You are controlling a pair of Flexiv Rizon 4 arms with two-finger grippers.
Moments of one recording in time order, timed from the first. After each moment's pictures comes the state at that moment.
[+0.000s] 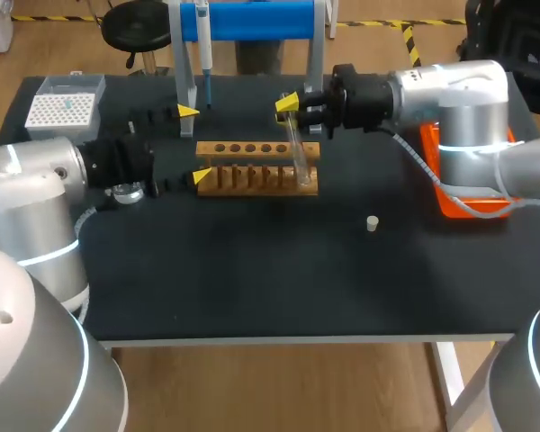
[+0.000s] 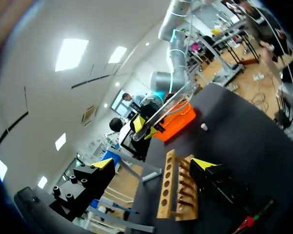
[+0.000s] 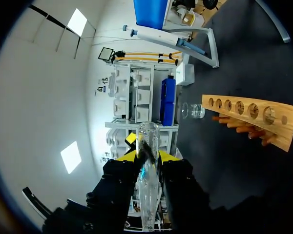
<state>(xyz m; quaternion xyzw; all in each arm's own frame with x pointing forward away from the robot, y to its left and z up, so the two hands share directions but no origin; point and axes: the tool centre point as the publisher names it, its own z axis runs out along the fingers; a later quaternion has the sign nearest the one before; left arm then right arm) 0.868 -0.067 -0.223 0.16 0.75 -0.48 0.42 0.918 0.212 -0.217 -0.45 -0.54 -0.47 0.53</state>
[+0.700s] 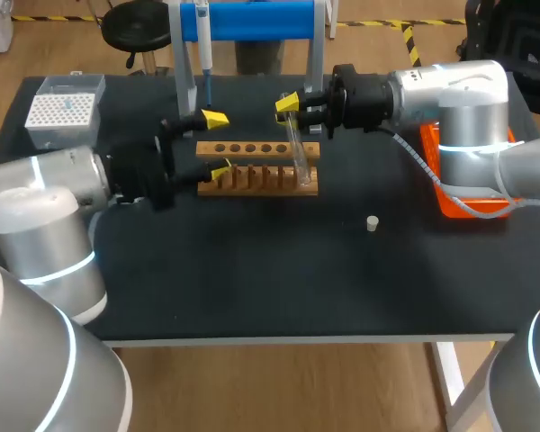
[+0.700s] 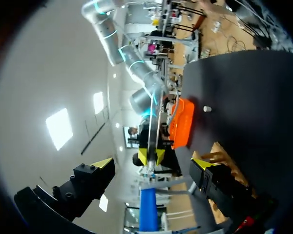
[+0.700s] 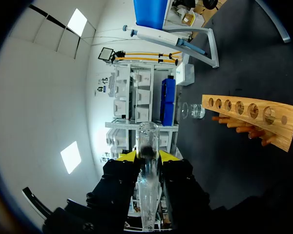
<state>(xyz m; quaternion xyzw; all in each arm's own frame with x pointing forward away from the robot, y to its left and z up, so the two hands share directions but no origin) 0.857 -0.113 -0.212 0.40 0.59 -0.38 0.58 0.918 0.212 -0.217 -0.45 -0.54 -0.47 0.53</state>
